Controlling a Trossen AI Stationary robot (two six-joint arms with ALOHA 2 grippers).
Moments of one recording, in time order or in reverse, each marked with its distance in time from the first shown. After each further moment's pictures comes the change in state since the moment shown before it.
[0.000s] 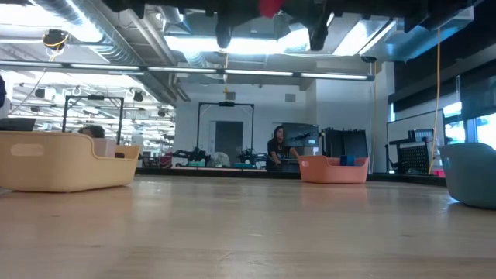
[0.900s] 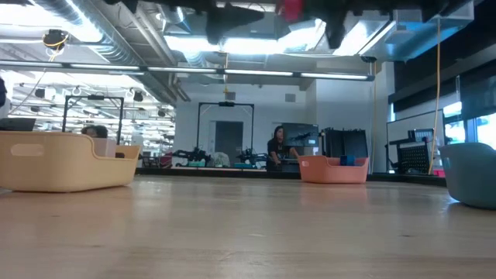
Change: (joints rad) left arm 0.067 -0.102 0.002 -0.160 0.069 0.007; right arm -0.029 -0.163 0.000 -0.276 -0.014 -0.037
